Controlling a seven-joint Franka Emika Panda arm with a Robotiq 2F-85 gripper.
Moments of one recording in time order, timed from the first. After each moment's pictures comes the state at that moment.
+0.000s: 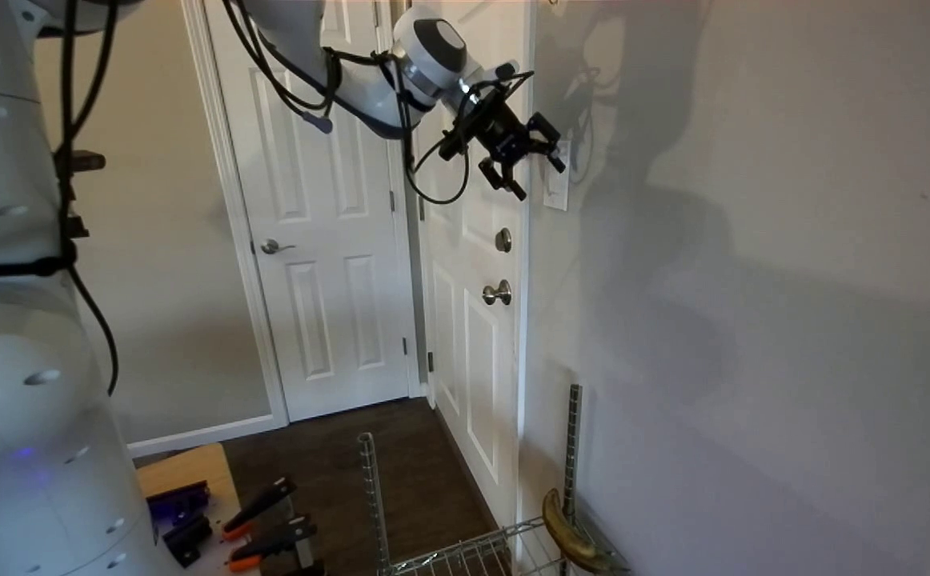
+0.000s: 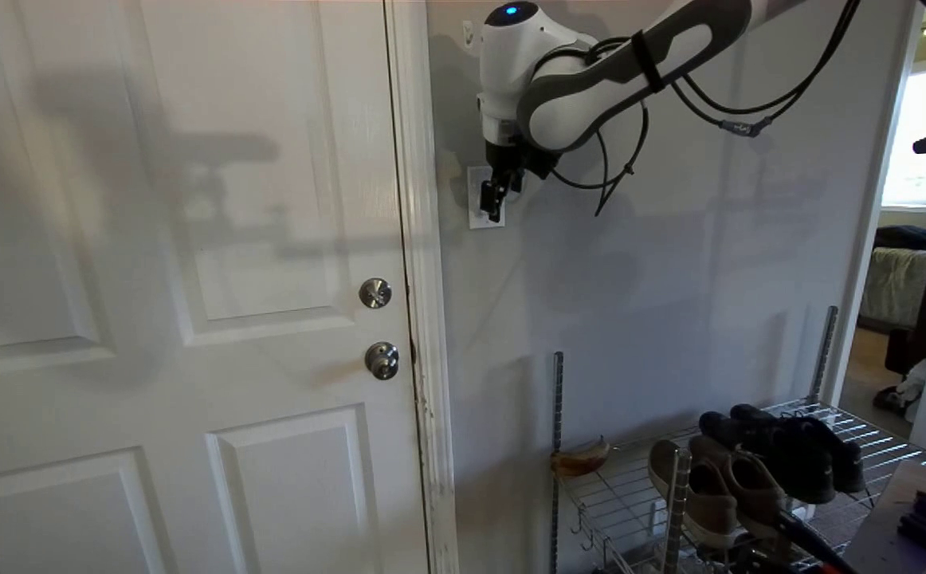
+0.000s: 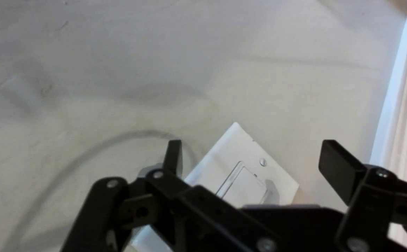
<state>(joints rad) 0.16 0.11 0.08 -1.78 -0.72 2.25 0.23</state>
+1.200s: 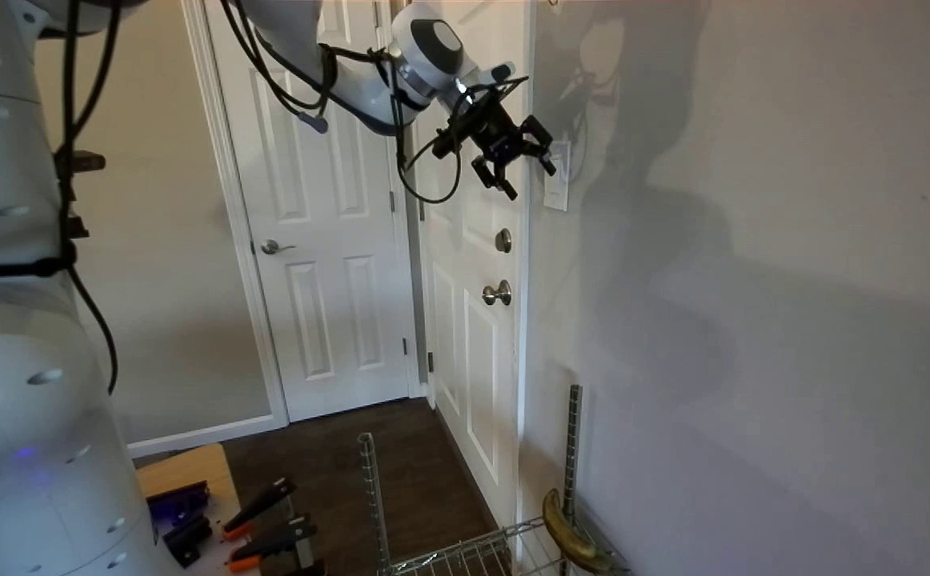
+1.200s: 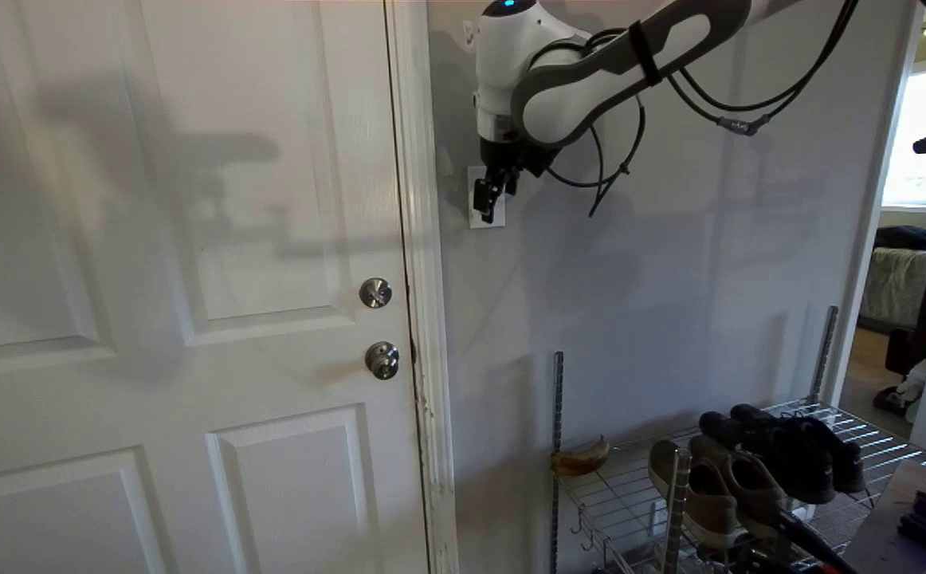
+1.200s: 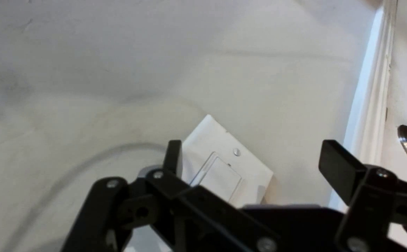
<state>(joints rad) 0.17 0.11 0.09 -1.77 -0.66 2.25 0.22</state>
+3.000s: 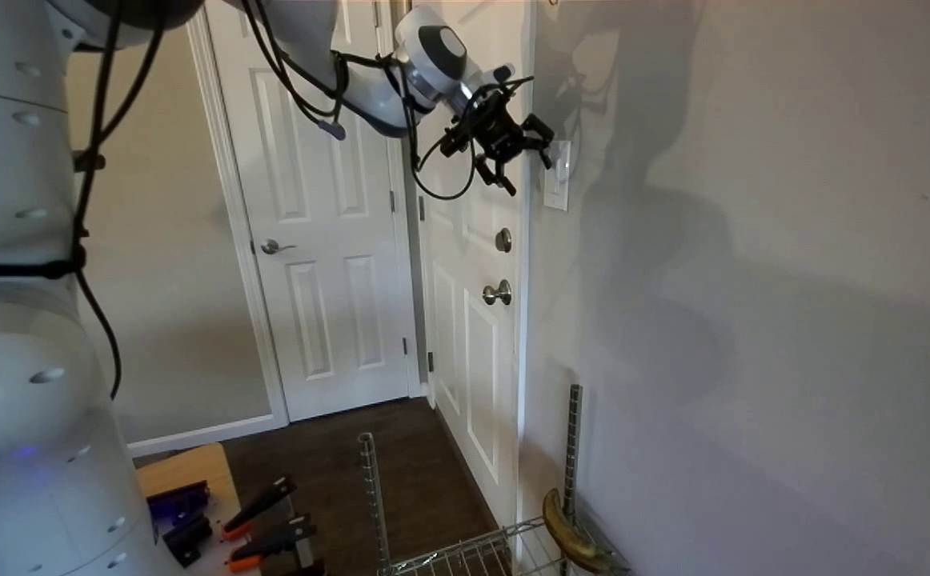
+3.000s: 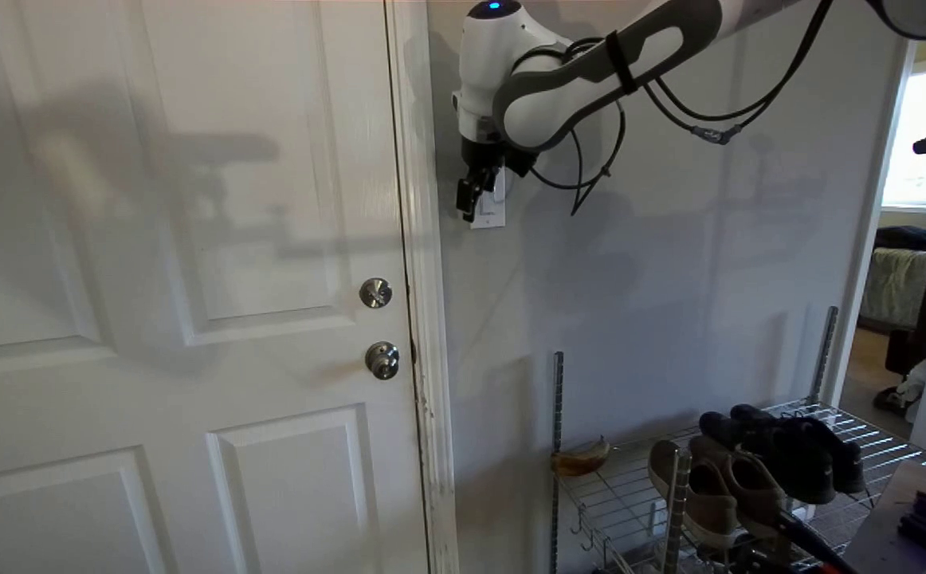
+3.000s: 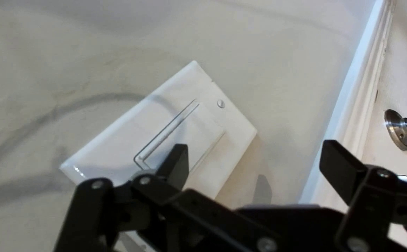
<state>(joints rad) 0.18 0.19 0.10 -1.68 -0.66 2.28 0.13</state>
